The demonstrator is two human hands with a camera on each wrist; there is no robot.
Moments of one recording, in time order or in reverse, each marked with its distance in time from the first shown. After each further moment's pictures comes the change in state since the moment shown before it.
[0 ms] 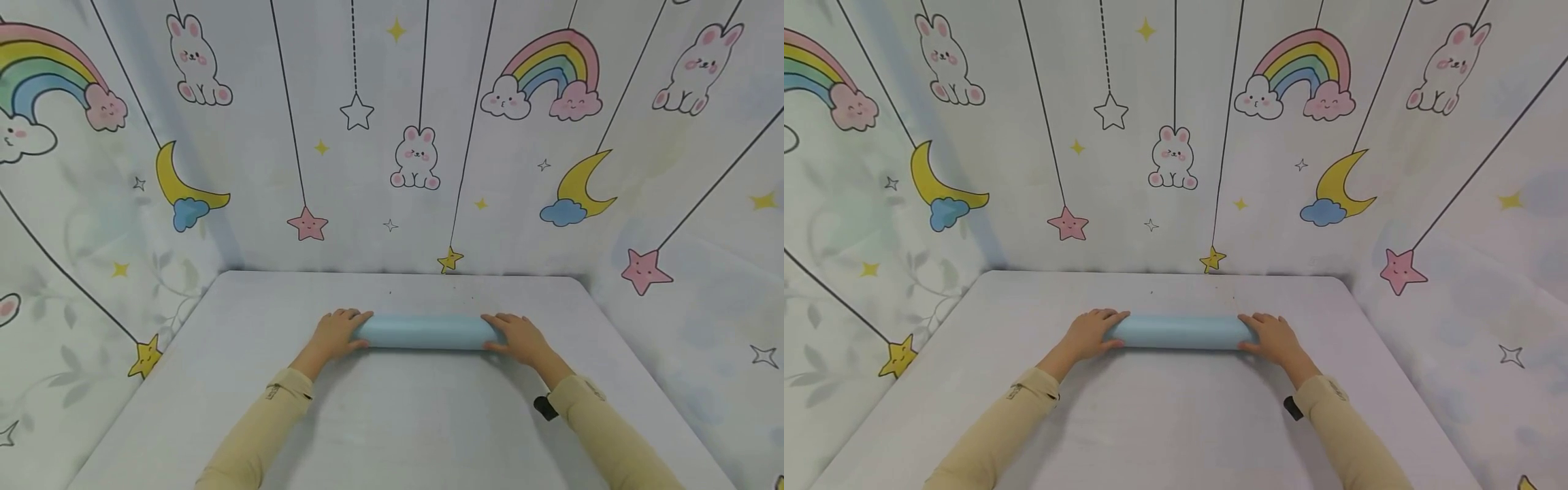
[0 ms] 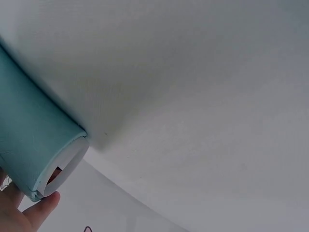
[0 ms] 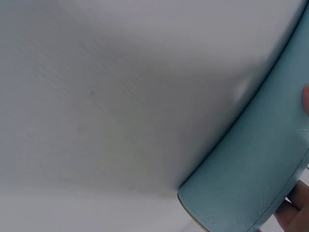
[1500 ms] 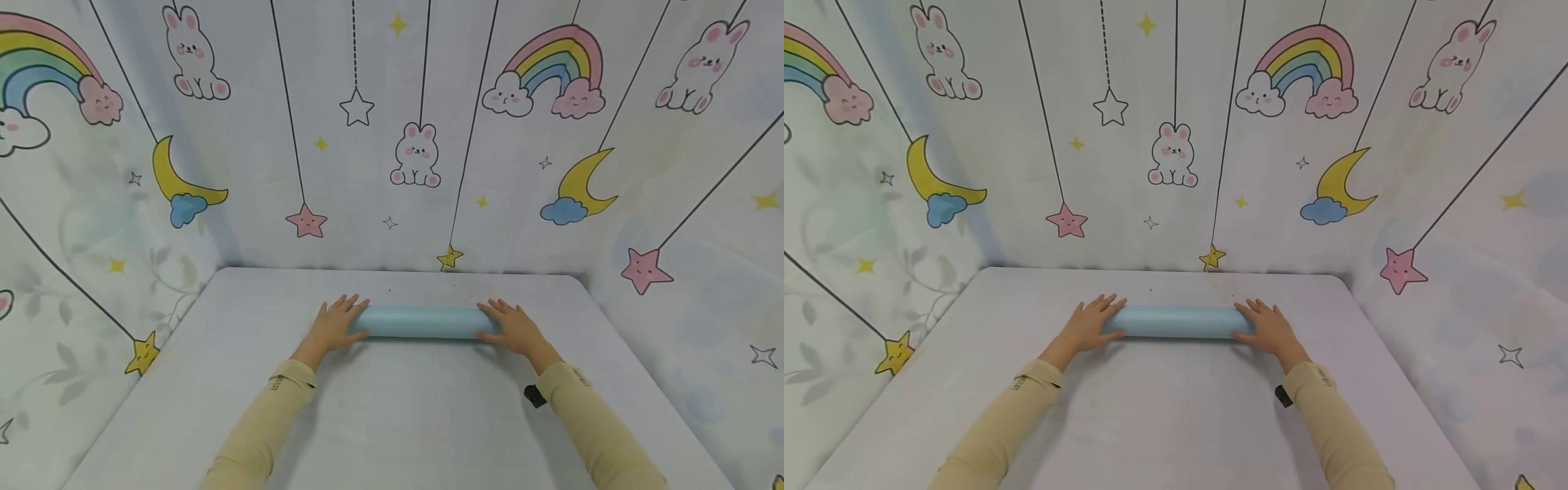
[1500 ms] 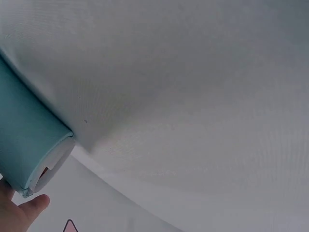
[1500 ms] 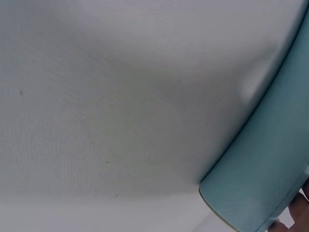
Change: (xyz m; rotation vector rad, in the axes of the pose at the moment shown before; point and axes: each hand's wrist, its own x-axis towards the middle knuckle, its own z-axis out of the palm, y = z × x) left_hand 0.013 -0.014 0.006 -0.034 -0.055 -0.053; right_hand 0.019 0.005 0.002 0.054 -0.046 0.059
